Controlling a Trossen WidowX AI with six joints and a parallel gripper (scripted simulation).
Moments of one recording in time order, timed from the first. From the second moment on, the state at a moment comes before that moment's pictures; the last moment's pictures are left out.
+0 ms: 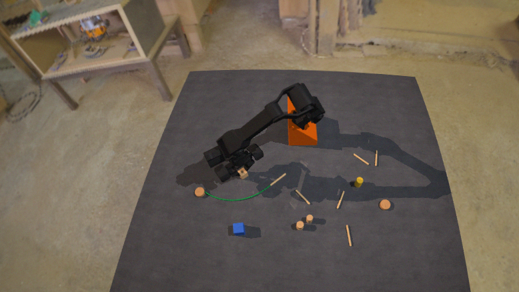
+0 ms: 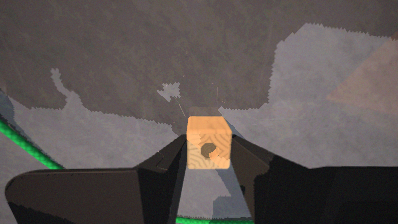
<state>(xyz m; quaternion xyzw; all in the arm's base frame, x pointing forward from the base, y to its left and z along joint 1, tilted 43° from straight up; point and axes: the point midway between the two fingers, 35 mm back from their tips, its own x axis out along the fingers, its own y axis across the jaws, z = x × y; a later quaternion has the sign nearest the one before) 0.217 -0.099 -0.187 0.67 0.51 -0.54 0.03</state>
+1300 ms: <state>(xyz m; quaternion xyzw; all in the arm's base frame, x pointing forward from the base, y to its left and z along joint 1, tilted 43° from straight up) 0.219 -0.107 -0.176 0.65 0.51 -0.56 0.04</state>
